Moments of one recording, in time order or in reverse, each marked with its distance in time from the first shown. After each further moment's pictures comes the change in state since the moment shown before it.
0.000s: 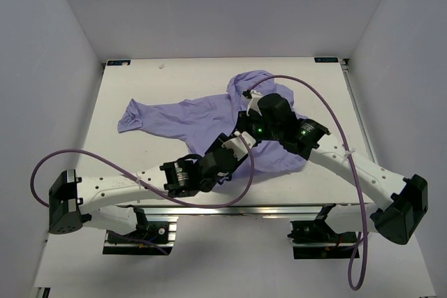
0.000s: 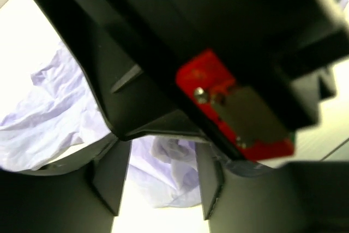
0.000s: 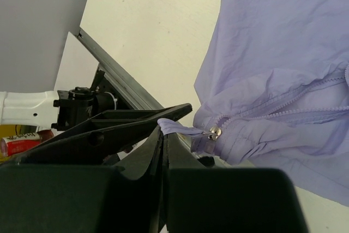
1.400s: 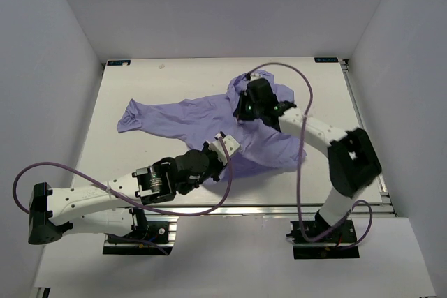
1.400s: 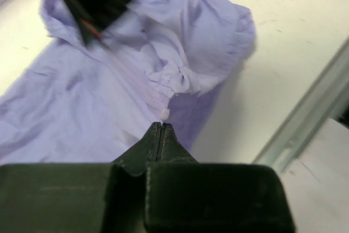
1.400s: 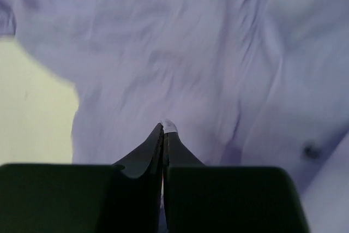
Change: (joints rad) left arm 0.001 -0.229 -0.091 0.069 0.196 0.043; right arm -0.189 0.393 0.034 0.257 0.233 -0.114
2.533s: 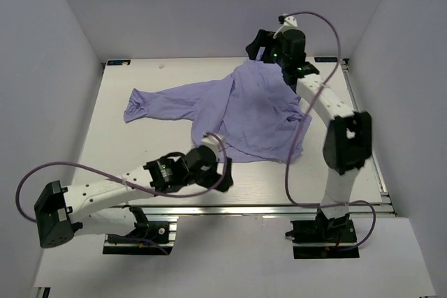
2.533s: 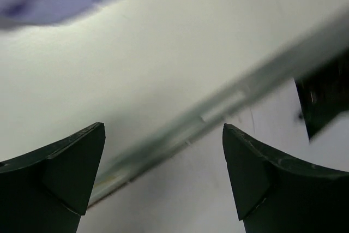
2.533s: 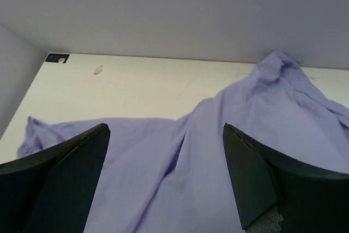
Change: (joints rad) left arm 0.140 0.103 -0.069 -0.277 0.316 -0.667; right arm -0.325 0.329 0.539 0.258 -0.096 -0.153
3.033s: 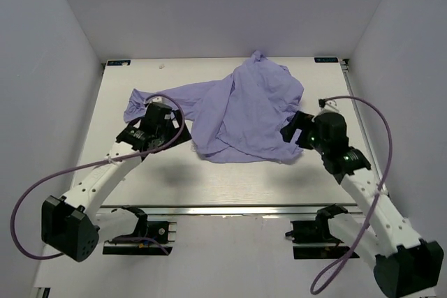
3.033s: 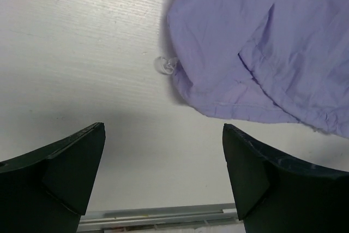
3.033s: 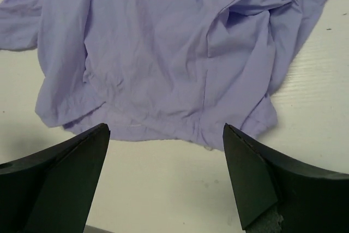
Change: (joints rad) left arm 0.686 0.029 0.148 -0.189 0.005 -0.056; right arm -0.008 -1.057 -0.999 -0.422 0.122 0.132
